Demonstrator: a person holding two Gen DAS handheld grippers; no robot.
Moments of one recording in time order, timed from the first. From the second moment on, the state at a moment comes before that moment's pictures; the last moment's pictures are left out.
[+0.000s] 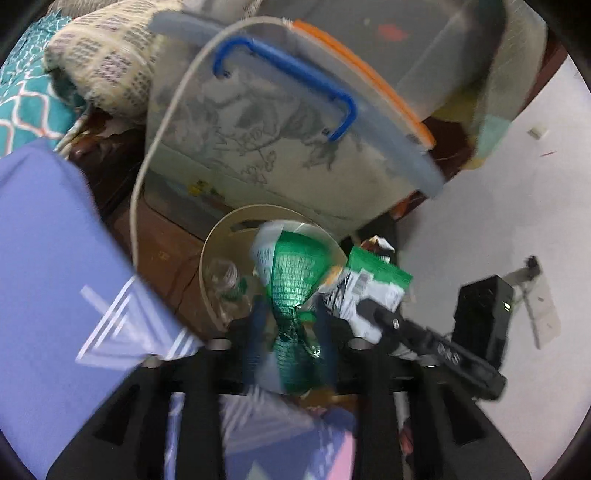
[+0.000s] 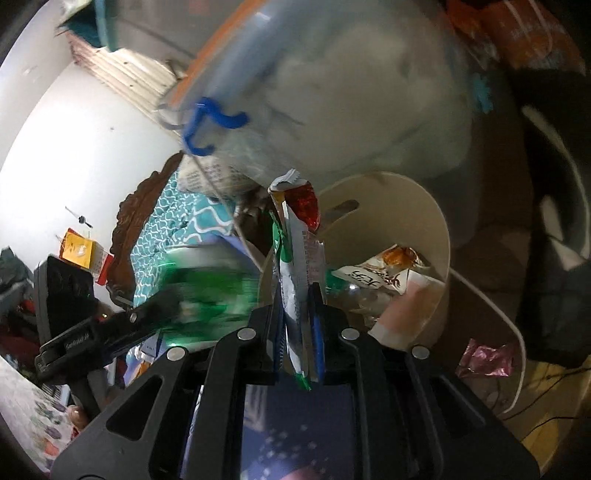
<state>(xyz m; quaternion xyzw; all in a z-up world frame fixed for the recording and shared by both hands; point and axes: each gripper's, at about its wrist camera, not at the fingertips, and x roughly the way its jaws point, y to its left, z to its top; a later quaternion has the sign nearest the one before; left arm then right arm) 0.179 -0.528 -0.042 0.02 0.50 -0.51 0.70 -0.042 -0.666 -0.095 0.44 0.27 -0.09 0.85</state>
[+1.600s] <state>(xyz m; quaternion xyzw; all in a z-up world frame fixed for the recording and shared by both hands) 0.100 -0.059 -0.055 0.03 0.38 -0.13 0.92 0.022 -0.283 -0.089 0.29 0.38 0.09 0.88</state>
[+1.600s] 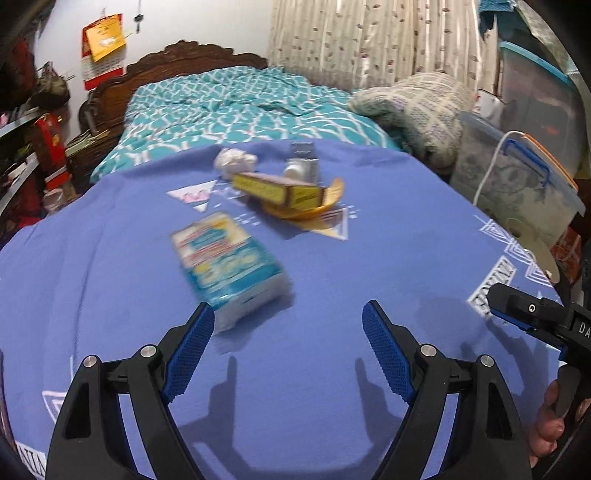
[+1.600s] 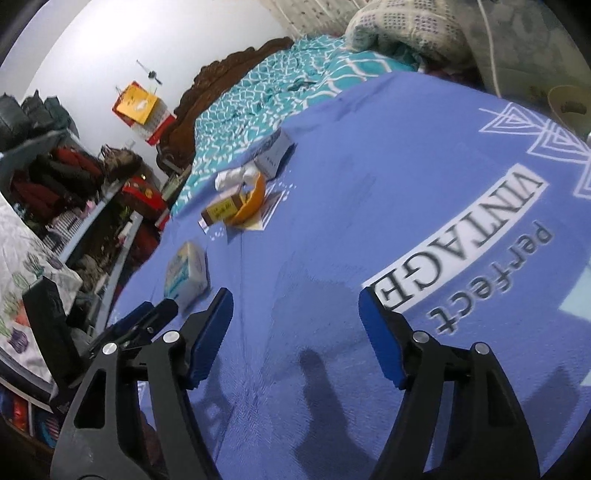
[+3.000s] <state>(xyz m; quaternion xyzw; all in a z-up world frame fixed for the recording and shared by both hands) 0.095 -0.044 -0.058 0.01 0.37 -0.12 0.92 0.032 -0.278 -0.103 0.30 0.39 0.09 0.87</state>
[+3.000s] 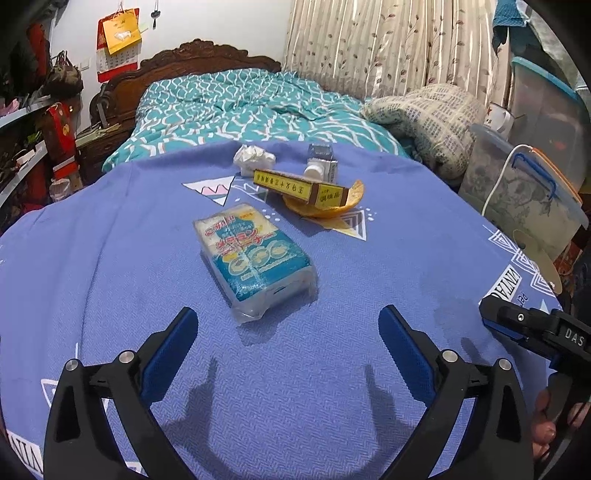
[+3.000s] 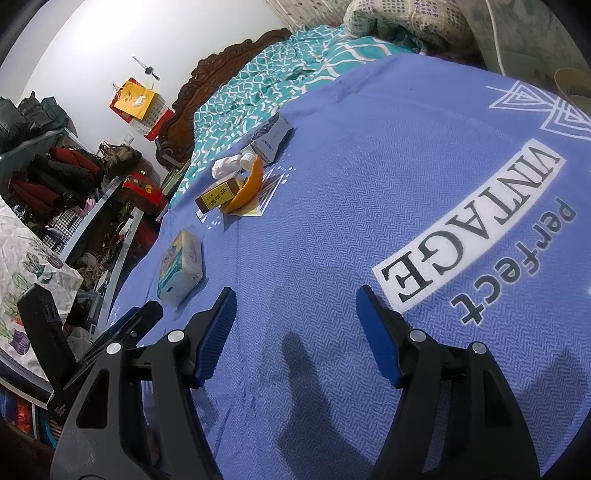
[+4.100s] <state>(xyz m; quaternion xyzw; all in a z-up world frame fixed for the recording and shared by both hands) 0.069 -0.067 -0.044 0.09 0.30 -0.12 0.94 0.029 -0.276 -0.101 0.30 0.39 0.09 0.87</state>
